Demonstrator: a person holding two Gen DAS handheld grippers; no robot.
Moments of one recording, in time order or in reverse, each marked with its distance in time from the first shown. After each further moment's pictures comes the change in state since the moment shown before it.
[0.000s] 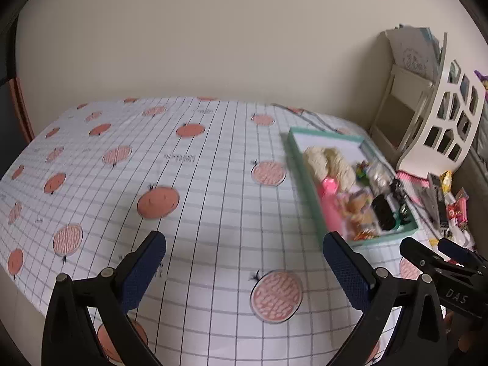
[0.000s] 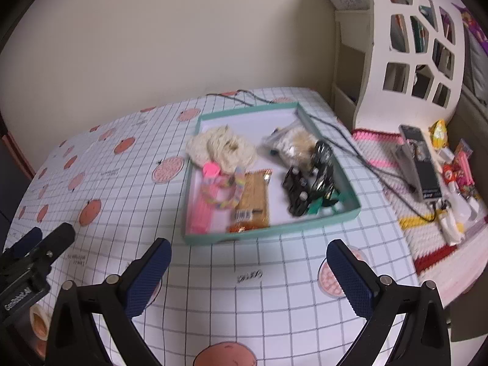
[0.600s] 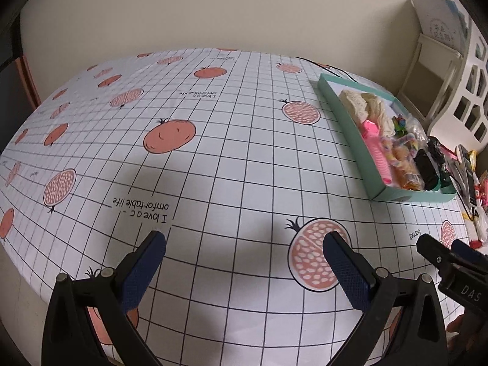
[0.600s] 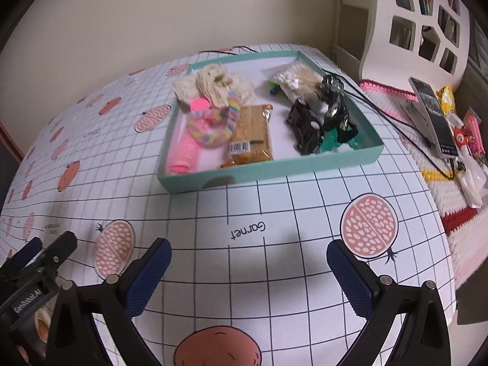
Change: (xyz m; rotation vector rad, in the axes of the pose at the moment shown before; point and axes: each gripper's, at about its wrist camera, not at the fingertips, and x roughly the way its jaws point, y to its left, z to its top) left arm 0.049 0.019 -0.051 -0.033 0.139 0.070; right arm 0.053 -0.003 -0.044 0.019 0.119 -0.026
